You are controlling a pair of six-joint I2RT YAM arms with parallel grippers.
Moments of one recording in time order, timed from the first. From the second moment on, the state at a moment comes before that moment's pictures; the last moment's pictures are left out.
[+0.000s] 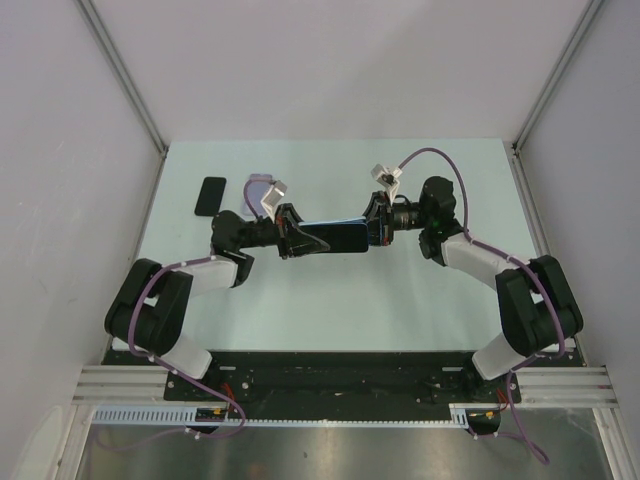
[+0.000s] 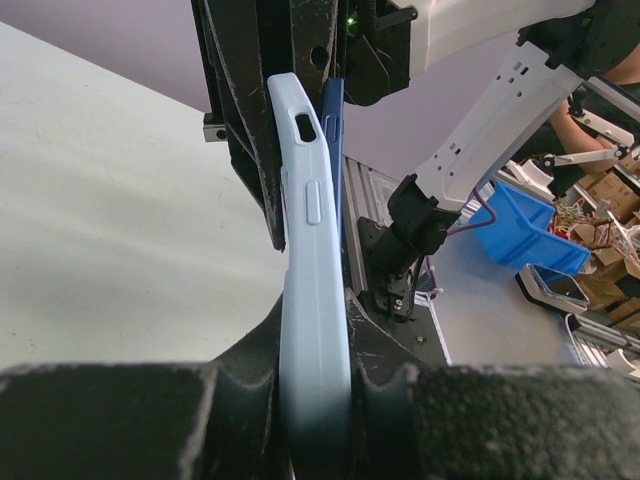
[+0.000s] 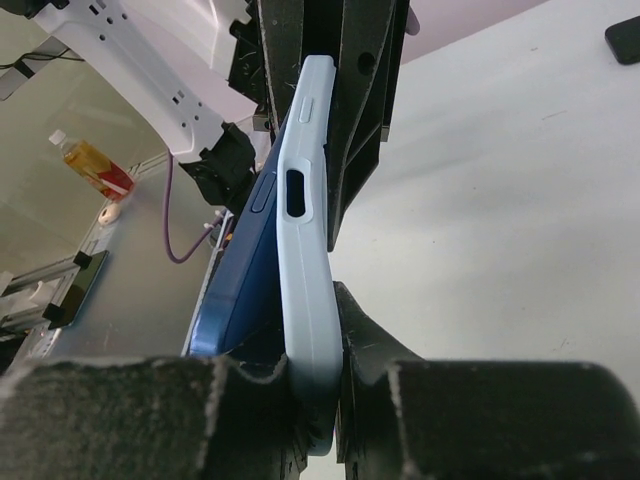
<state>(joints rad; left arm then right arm) -0.37 1.55 0.64 1.28 1.16 -0.84 0.40 1.56 0.89 0.74 -1.28 0.51</state>
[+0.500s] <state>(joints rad) -0.37 1.57 0.64 1.29 1.16 -0.85 0.40 1.58 0.89 0.78 -1.28 0.55</state>
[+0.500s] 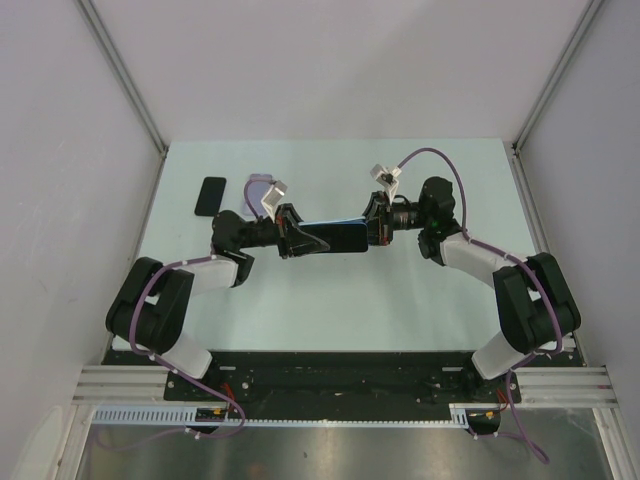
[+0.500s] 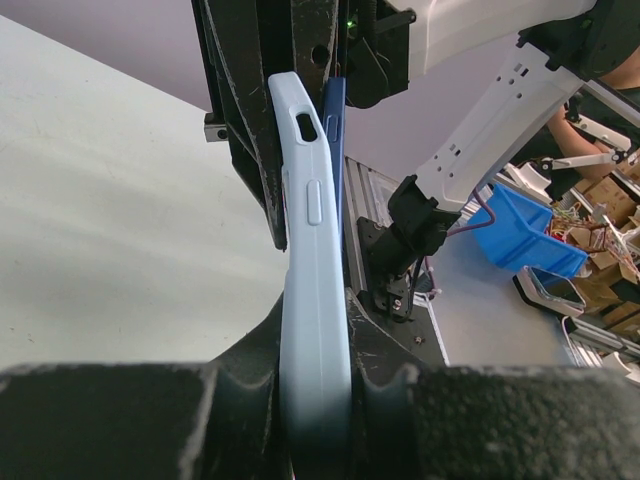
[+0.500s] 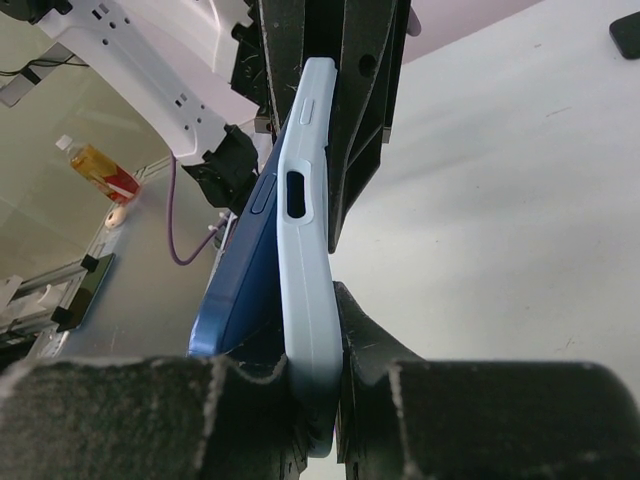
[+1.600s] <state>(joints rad) -0.35 1.54 0.64 1.28 1.02 -0.75 0.41 1.59 0.89 0.79 -1.30 0.64</state>
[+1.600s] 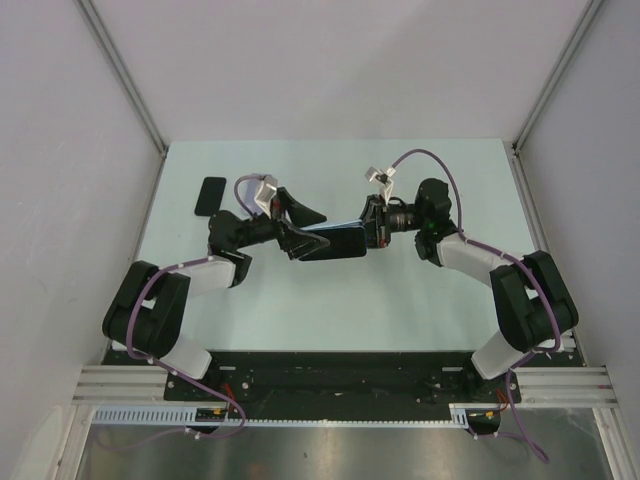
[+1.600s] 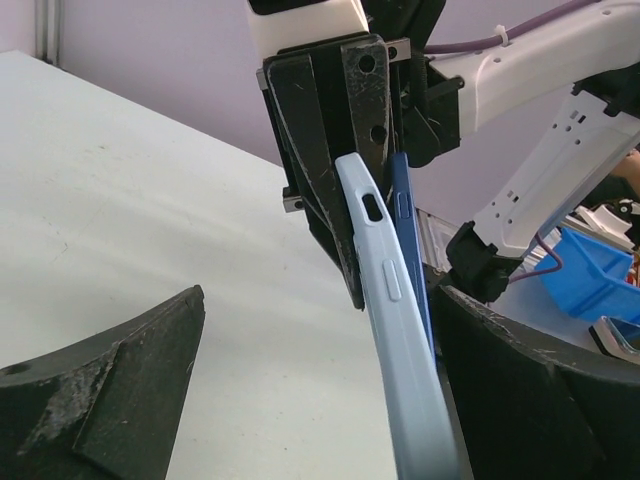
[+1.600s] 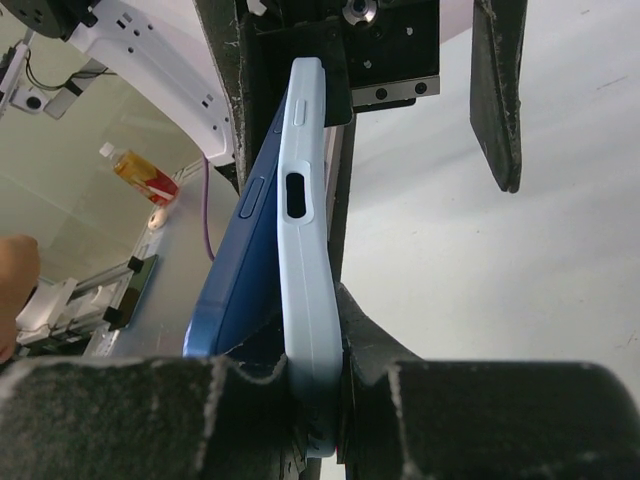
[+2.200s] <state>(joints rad) -0.27 1.42 0.66 1.21 1.03 -0.68 0.38 1.65 0.89 0.80 -1.26 0.75</state>
